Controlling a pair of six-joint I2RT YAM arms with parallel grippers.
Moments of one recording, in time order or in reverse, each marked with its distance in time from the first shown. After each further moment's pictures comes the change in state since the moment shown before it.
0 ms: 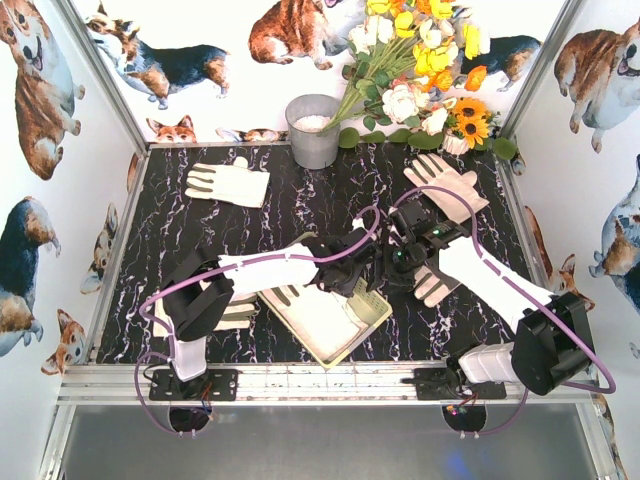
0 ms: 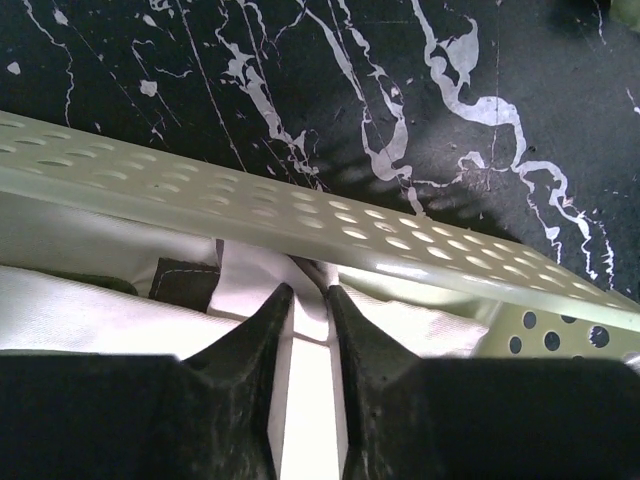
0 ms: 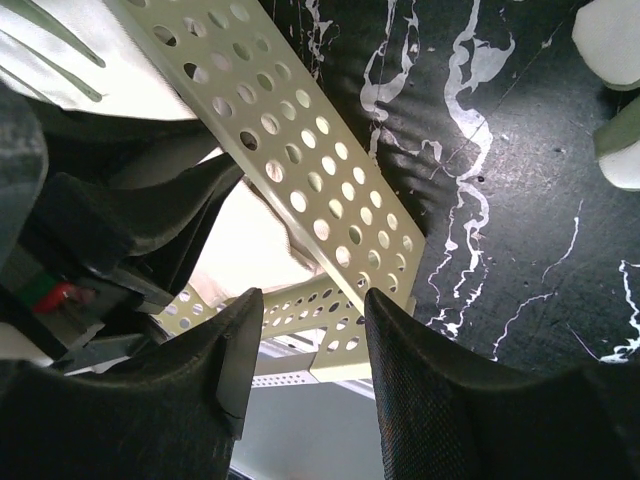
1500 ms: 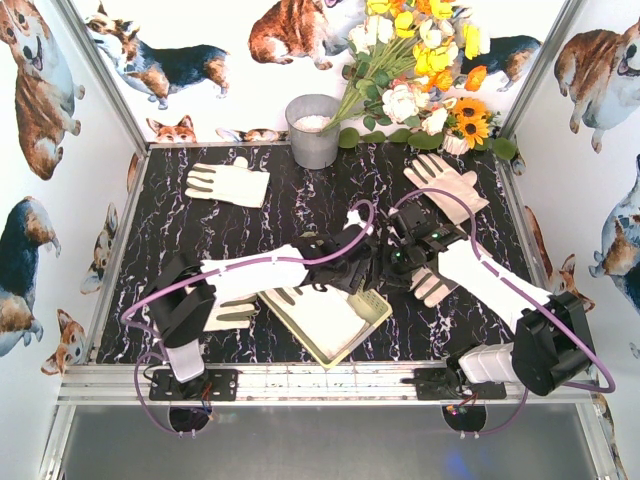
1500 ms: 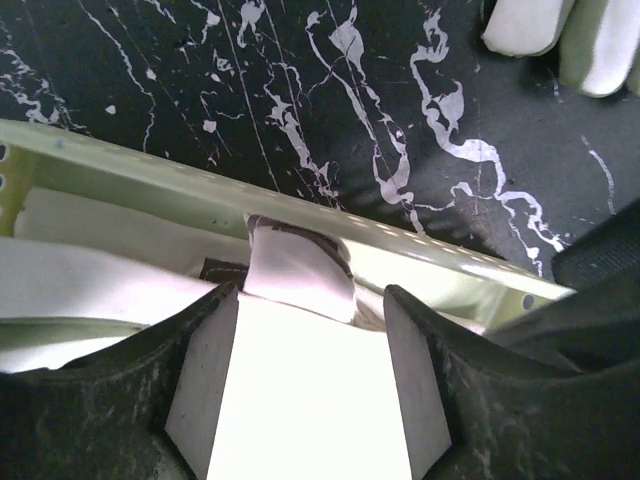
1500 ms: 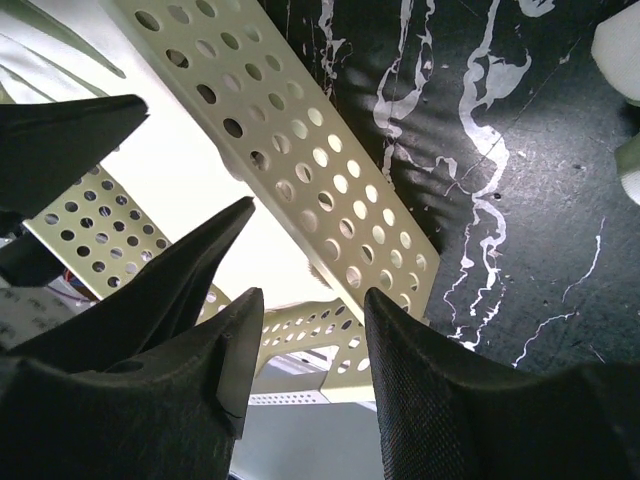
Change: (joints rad) left arm -0.002 -0.084 -0.037 0.054 -0.093 0.010; right arm -0.002 -0.004 -0.042 0.075 -0.012 0.045
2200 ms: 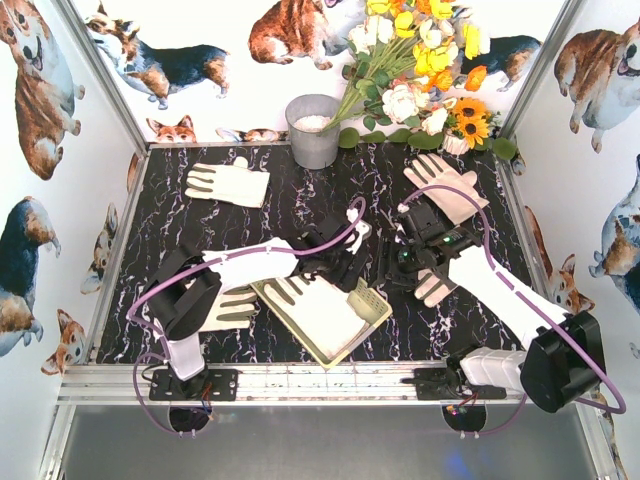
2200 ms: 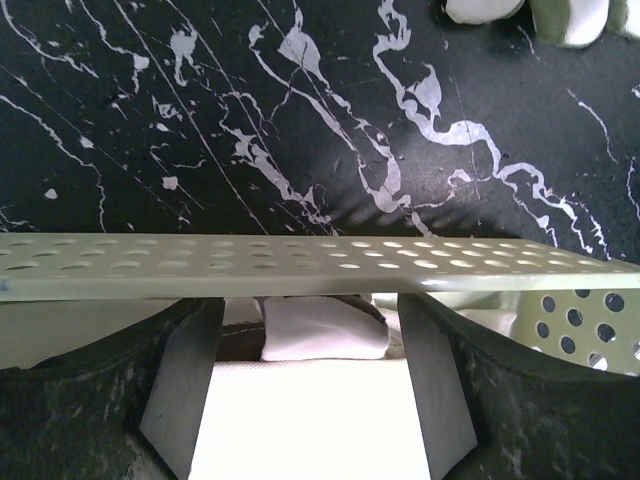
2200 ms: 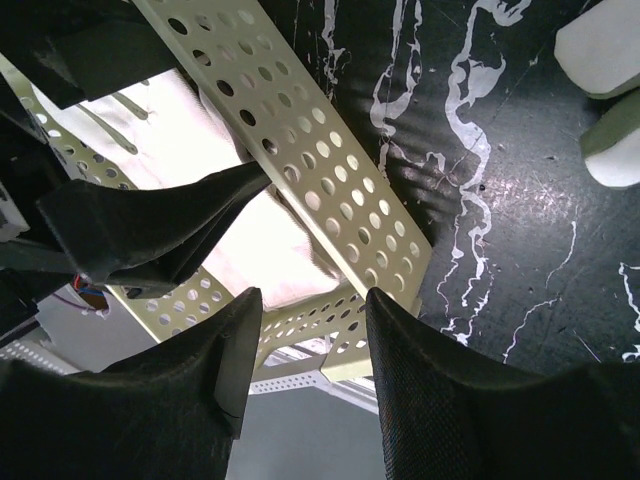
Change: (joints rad) left arm 0.135 0.009 -0.096 0.183 0.311 0.233; right arm -0.013 -0.087 0.000 -0.023 0.027 0.000
